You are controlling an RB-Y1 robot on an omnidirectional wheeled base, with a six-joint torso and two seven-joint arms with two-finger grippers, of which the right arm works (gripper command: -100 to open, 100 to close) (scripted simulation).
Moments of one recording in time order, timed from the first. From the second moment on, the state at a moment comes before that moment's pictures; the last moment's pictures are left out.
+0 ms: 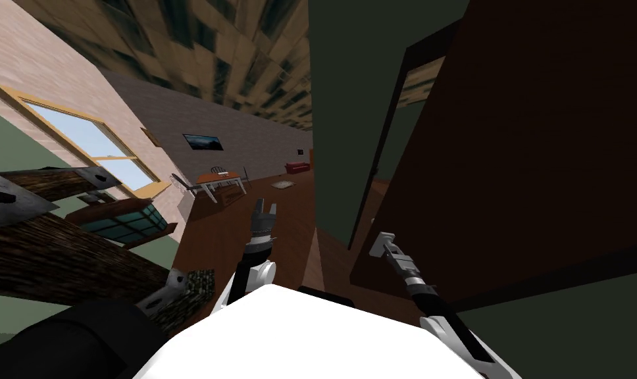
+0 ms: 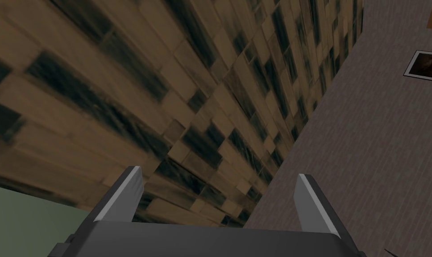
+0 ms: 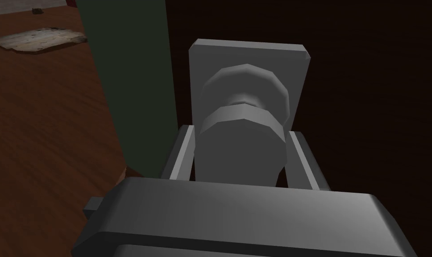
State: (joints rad) arm 0.27 -0.65 0.27 -1.41 -0.61 -0.54 -1.59
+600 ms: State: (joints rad) arm 0.31 -0.71 0.31 -1.42 -0.59 -0.60 -1.65
